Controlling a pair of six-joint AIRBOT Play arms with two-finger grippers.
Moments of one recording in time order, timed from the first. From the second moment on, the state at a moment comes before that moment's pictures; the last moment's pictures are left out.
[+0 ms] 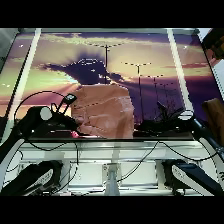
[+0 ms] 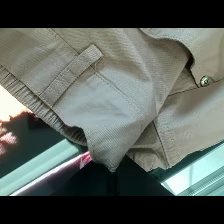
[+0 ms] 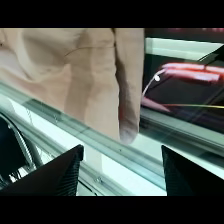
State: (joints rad) left arm -0.22 -1.01 0.61 1.30 -0.99 -1.10; right arm -0.02 -1.07 0.43 -0.69 1.13 1.22
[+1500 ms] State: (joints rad) left arm -0.22 -1.01 0.60 1.23 -0.95 -1.10; right arm 0.29 -1.23 0.41 -0.45 0.76 1.31
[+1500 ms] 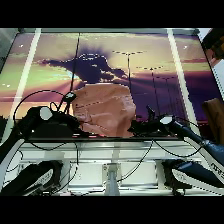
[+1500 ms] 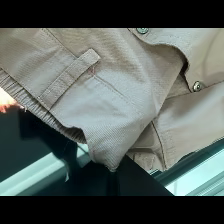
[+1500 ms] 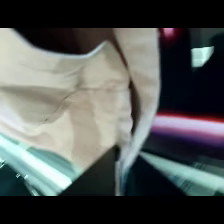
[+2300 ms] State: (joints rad) left arm -0.13 -0.56 0.79 1.22 -0.72 -1.15; right arm 0.30 -0.98 0.99 -0.84 0.80 1.39
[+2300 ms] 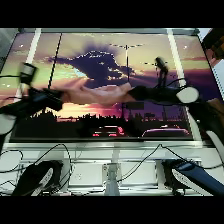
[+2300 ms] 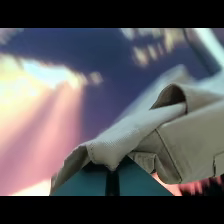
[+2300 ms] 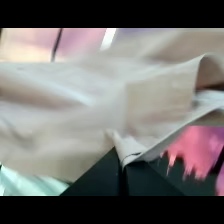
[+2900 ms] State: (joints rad) left arm -0.13 -0.29 0.80 0.88 -0.39 -1.36; right arm 0.35 -0.58 1.18 -0.95 0.77 1.48
